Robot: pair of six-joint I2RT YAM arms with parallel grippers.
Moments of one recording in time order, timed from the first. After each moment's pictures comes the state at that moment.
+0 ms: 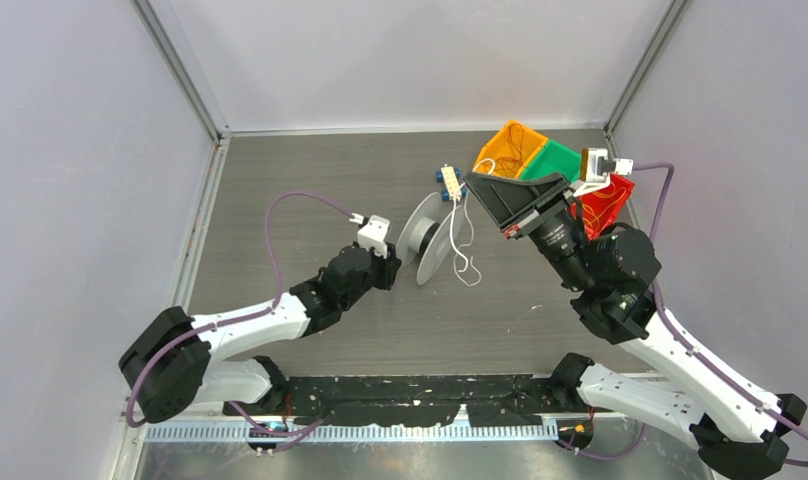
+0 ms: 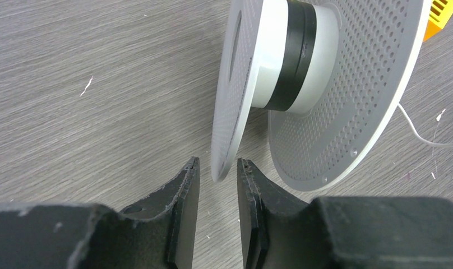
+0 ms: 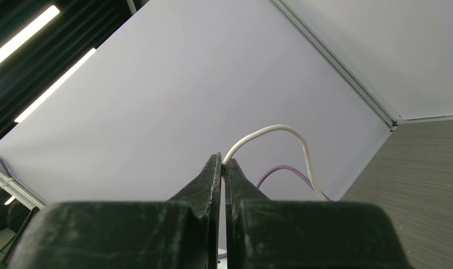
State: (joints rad) left arm -0.87 1.24 0.55 0.31 -0.28 -0.29; right arm 0.83 0.77 0.98 0.30 0.07 0.91
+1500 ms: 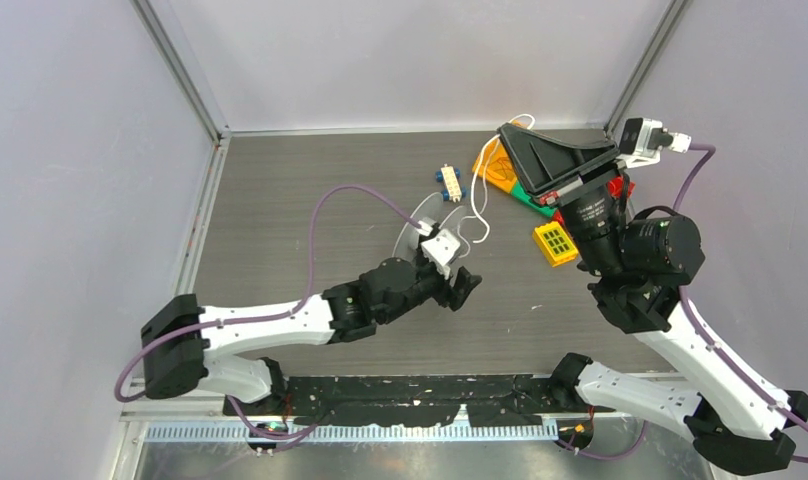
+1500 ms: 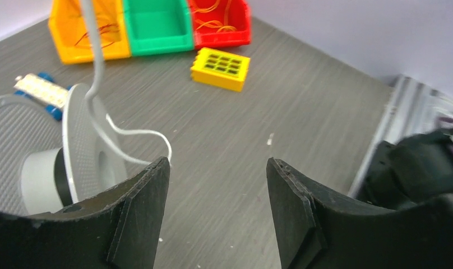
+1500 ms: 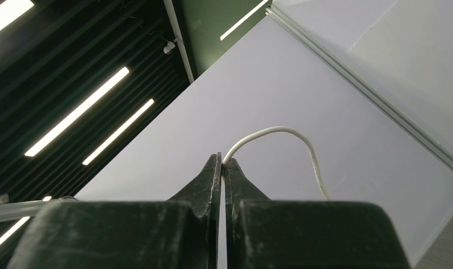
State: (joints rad) left arm -1.21 1.30 0.85 0.34 -0.22 -0.13; right arm 0.83 0.86 1.22 0.32 0.15 1.01
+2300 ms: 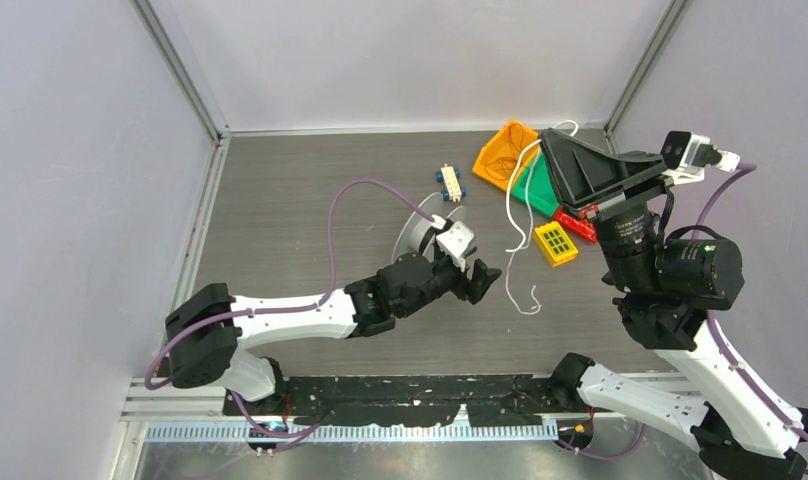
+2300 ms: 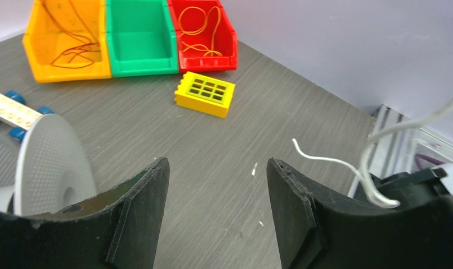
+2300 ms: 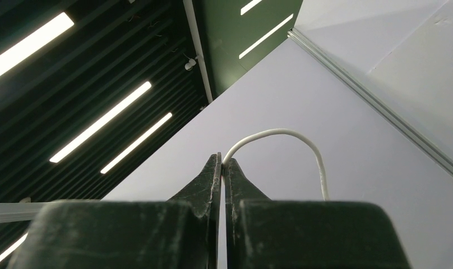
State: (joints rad) left arm -1.21 1.47 0.93 0.49 -0.26 -0.17; right arm 0.83 0.77 1.21 0.33 0.17 1.01
